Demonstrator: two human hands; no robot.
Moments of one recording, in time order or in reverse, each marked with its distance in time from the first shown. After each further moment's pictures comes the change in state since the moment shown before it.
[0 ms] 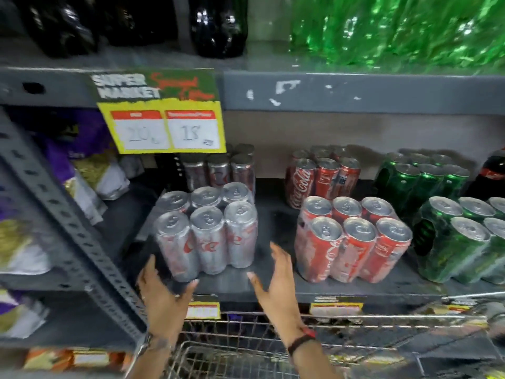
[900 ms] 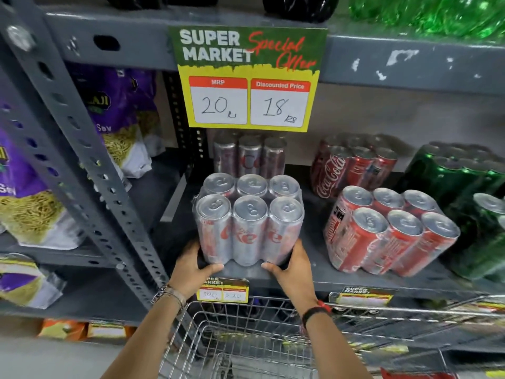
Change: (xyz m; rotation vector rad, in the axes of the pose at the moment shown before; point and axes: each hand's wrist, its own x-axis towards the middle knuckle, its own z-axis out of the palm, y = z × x) left_hand 0.047 -0.029 -0.008 -0.014 -0.458 0.043; right_hand 0.022 0.015 0.039 -0.030 -0.014 0.181
